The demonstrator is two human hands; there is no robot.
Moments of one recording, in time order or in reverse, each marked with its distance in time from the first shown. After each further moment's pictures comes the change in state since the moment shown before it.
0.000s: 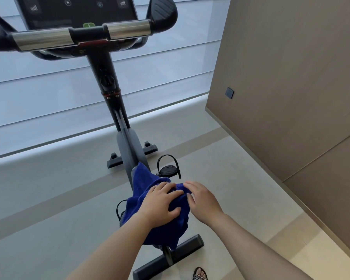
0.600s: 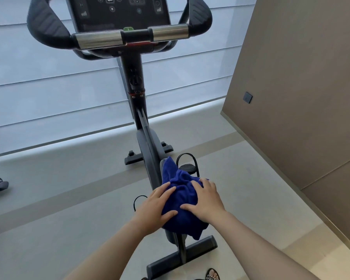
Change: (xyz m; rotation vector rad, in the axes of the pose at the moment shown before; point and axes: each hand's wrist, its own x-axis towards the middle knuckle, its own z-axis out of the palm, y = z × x) left_hand -0.096 -0.056 -0.003 -0.162 0.069 -0.148; right_hand -0.006 -0.068 0.042 -0.262 -0.146 0.135
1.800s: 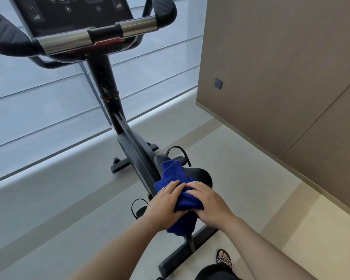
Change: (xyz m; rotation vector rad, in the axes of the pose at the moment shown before) left_hand -0.002 0.002 -0.002 0.068 -0.084 0.241; right_hand -0.053 -0.011 0.034 0.290 0.223 -0.245
